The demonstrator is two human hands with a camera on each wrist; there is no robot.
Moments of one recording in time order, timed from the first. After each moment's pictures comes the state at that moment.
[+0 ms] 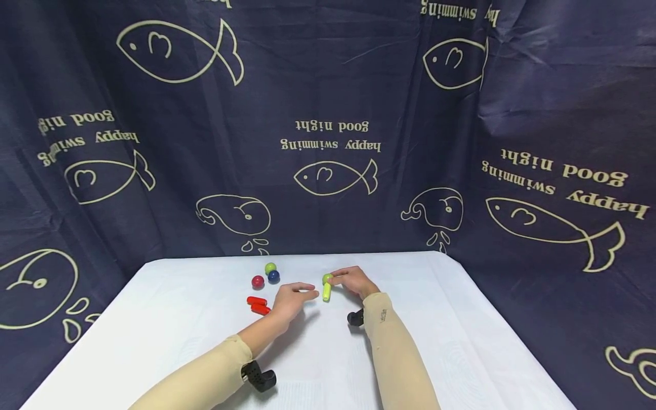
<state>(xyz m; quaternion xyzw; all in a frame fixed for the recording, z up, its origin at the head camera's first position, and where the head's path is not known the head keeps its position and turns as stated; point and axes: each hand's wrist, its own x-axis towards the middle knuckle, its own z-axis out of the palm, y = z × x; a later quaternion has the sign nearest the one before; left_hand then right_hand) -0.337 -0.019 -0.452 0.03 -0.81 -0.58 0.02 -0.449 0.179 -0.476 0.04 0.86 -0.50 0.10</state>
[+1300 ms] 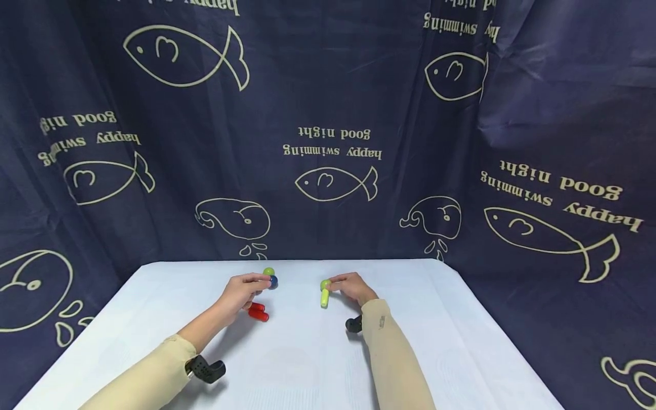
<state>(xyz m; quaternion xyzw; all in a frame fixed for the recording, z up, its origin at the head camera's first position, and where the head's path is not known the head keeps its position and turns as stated) -0.352 -0.133 -0.426 0.01 -0.75 -0.66 -0.02 -0.447 0.176 -0.473 0.03 0.86 -0.50 0.10</state>
